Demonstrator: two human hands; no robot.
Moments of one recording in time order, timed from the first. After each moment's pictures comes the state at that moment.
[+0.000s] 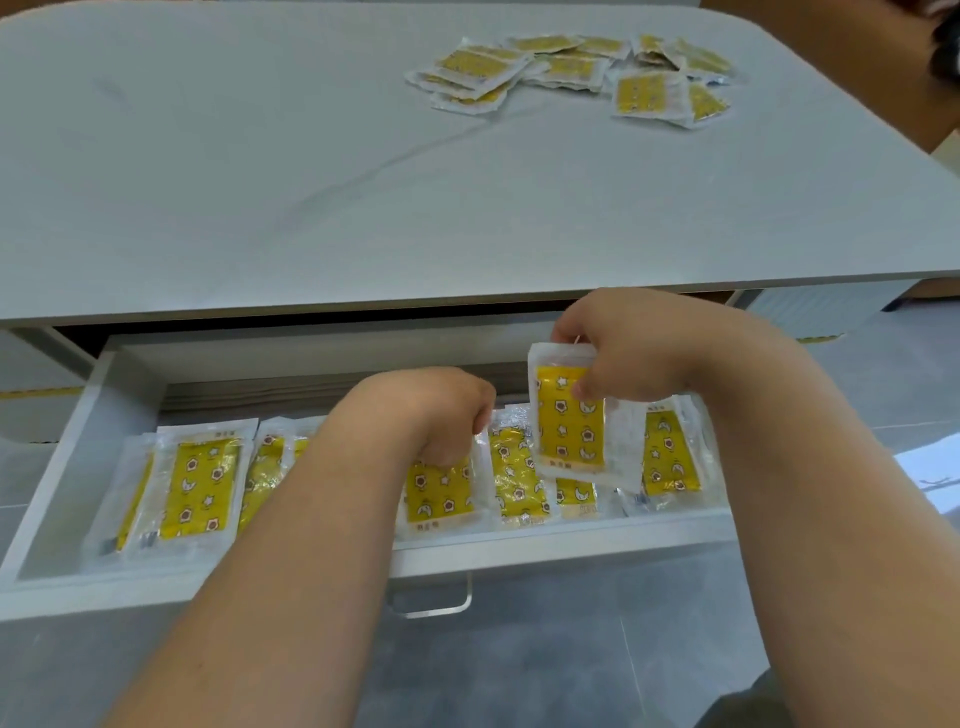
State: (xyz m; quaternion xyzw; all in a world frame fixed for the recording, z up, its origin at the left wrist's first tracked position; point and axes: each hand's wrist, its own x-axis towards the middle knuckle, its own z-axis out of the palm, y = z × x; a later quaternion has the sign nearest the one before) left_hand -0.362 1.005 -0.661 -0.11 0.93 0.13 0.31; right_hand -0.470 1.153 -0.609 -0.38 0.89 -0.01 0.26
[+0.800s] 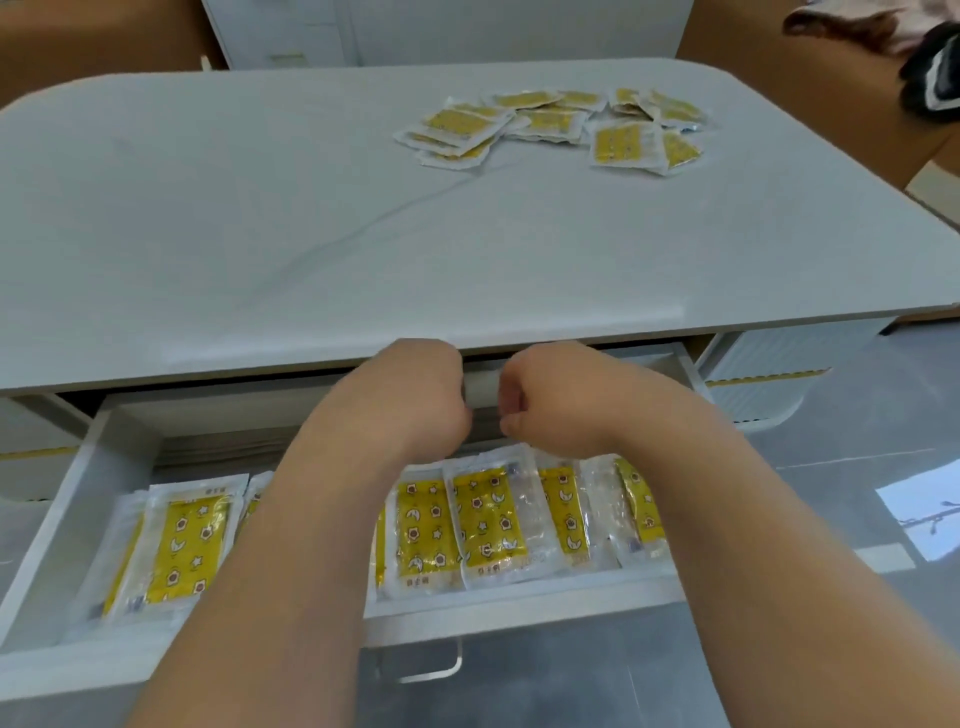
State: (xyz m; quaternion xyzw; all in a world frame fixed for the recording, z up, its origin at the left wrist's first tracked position) left_hand -0.377 0.999 -0.625 -0.22 0.96 0.13 0.12; right_hand -0.459 1.127 -0.620 -0.41 0.88 -0.03 0.24
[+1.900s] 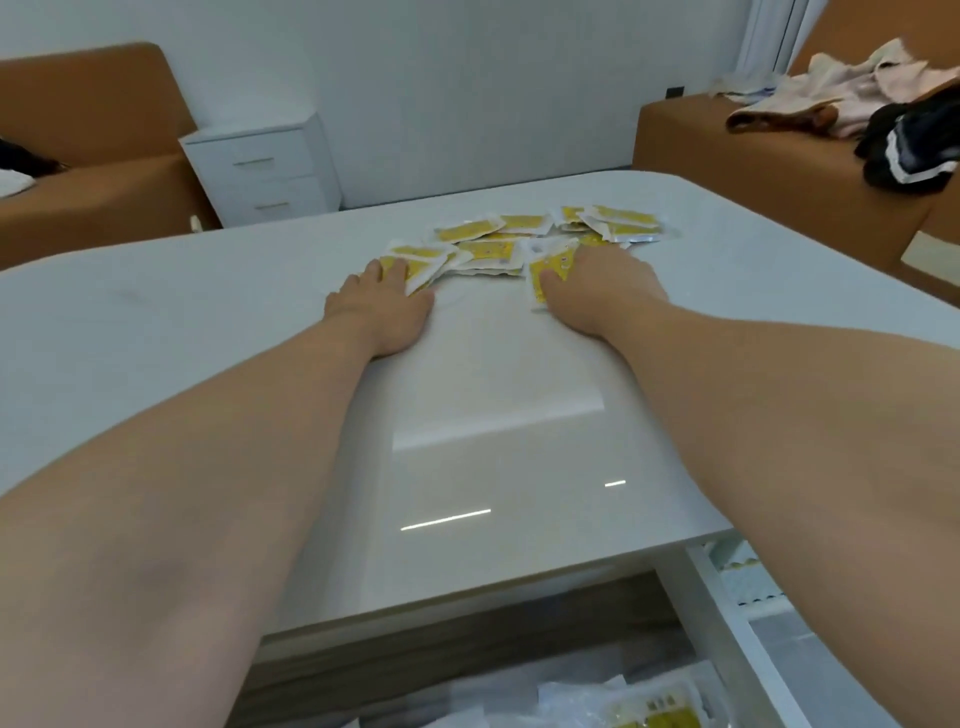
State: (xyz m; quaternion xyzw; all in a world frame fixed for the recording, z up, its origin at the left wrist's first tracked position) left_hand -0.683 0.841 -0.651 -0.25 0.97 0.04 -0.03; right_hand -0.790 1.083 -0.646 -0.18 0.97 -0.16 -0.05
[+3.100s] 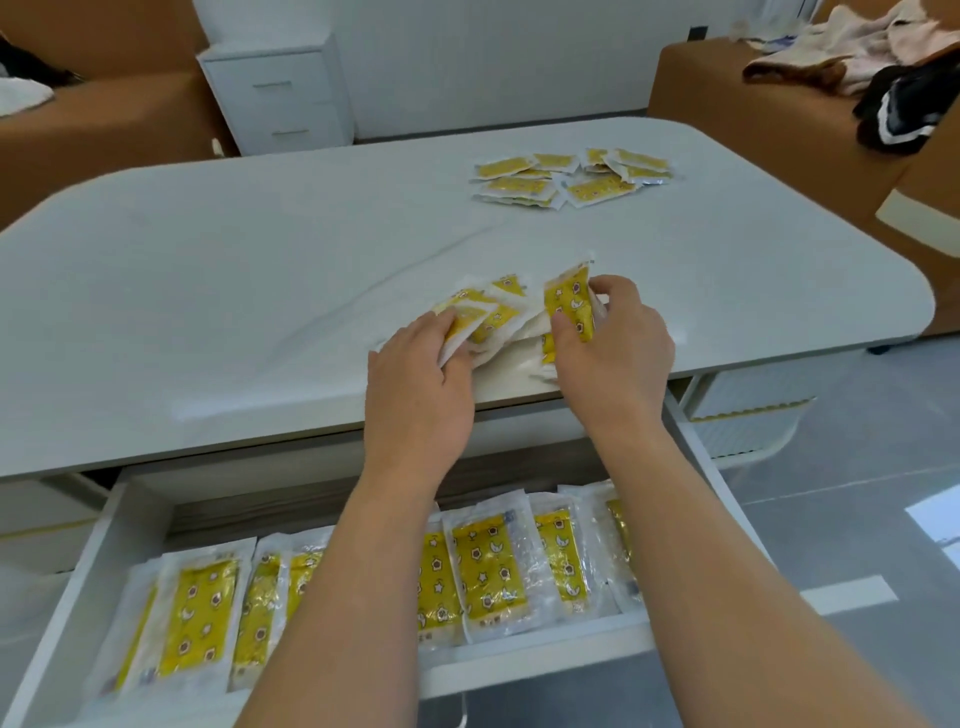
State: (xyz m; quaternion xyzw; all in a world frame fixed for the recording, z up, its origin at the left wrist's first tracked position) left_hand -0.412 1.001 -0.645 -0.21 0.88 0.31 -0.28; right_hand -0.512 1.133 -0.640 -0.12 0.89 -0.42 -0.13
